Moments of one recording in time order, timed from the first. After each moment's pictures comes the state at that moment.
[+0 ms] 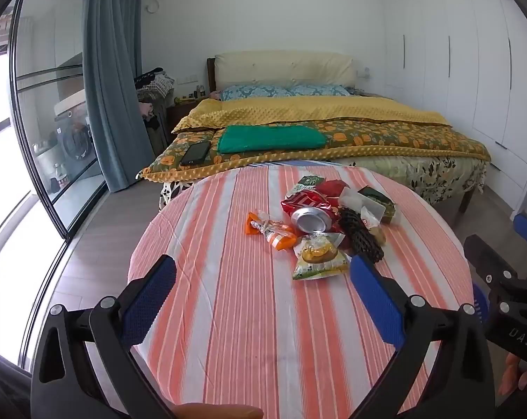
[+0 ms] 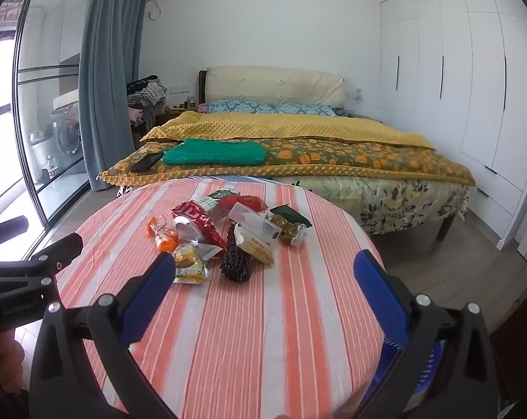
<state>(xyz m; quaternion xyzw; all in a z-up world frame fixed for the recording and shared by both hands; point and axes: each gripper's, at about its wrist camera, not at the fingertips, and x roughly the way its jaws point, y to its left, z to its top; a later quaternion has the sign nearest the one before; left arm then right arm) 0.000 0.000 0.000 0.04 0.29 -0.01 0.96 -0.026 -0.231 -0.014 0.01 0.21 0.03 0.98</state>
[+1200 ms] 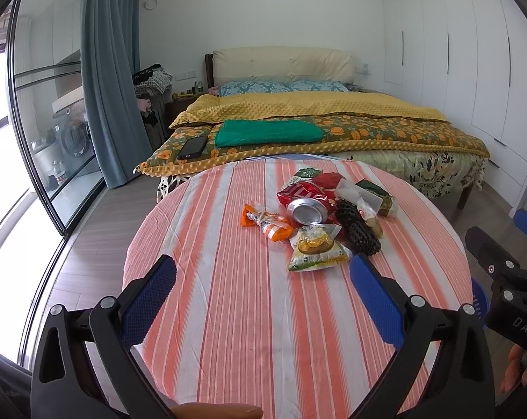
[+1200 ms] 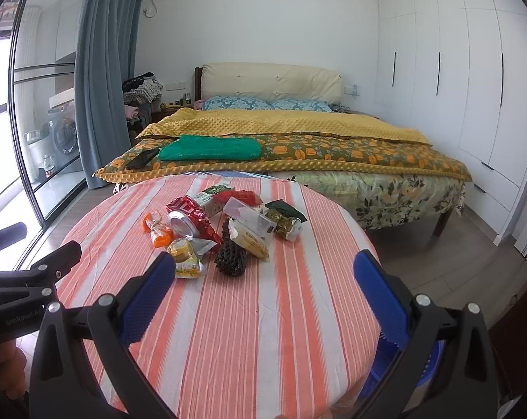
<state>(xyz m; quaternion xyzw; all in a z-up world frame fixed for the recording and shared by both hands) -0.010 -0.009 -0.019 0.04 0.30 -0.02 0.95 -0.026 -0.235 -0.017 0.01 0.22 0.02 0.98</state>
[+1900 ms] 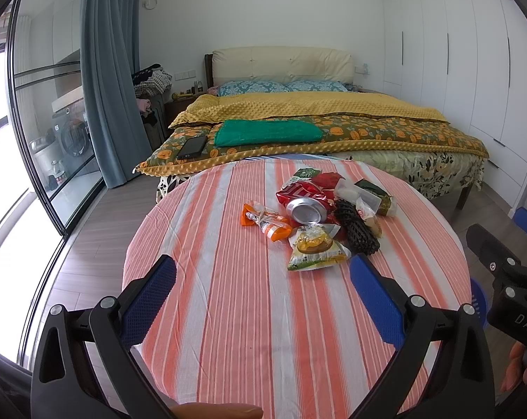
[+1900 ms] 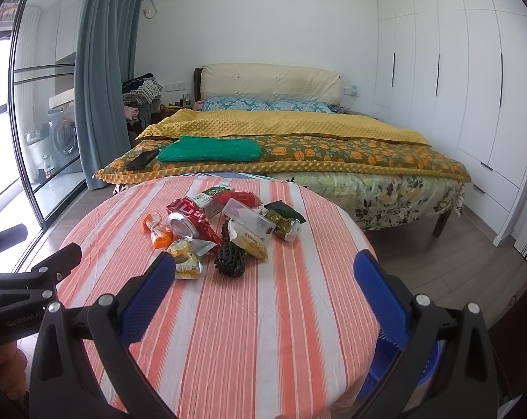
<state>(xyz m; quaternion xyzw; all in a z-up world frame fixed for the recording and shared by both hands) -0.001 -0.004 -0.010 0.04 0.30 -0.02 0.95 -0.026 -0.236 -0.016 0.01 0.21 0.02 0.98</state>
